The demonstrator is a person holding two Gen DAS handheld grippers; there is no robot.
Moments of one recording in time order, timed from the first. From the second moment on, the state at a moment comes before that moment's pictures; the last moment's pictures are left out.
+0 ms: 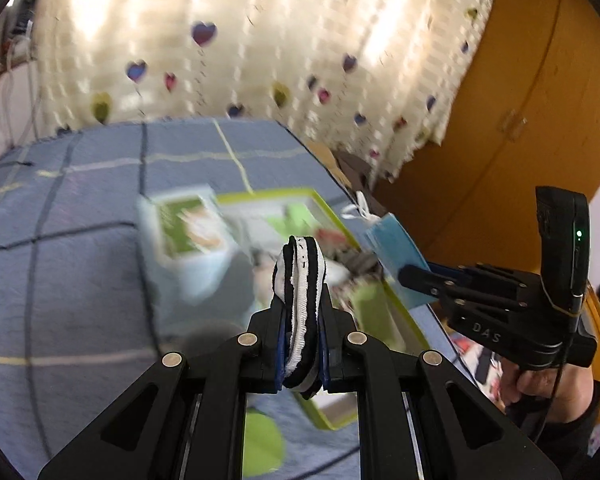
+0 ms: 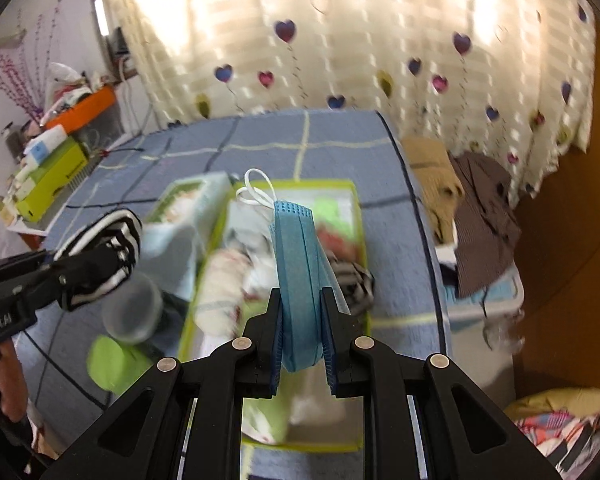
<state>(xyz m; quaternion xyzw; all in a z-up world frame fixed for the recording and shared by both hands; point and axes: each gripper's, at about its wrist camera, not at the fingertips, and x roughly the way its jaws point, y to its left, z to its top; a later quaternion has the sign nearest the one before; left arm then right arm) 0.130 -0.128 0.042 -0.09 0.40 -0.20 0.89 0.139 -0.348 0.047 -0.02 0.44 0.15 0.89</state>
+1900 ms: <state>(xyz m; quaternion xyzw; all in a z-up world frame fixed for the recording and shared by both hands) 0.031 -0.132 0.044 -0.05 0.40 -0.15 0.90 0.012 -0.298 0.064 -0.07 0.41 0.15 0.90</state>
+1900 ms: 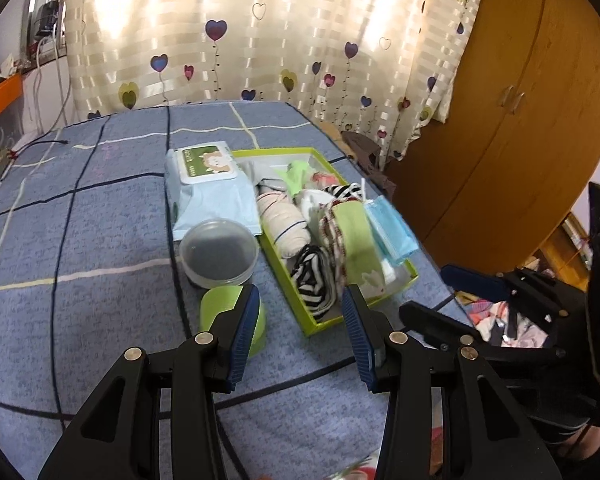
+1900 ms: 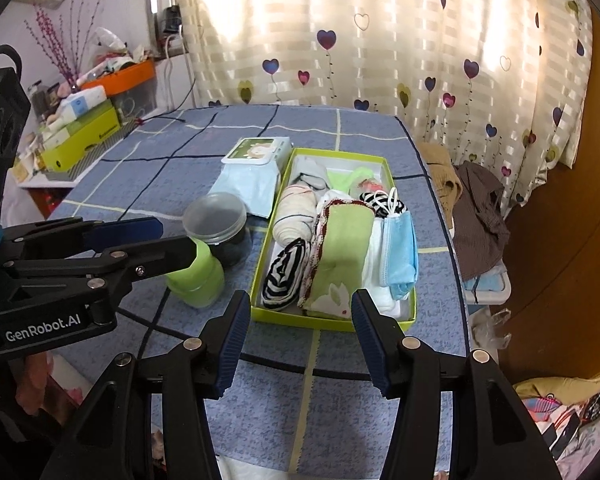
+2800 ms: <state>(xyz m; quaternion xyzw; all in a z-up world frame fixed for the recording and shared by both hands) 0.032 -0.132 0.038 -0.03 0.42 -0.14 0.90 0.012 -0.292 0.061 -0.07 0.42 0.16 0.89</state>
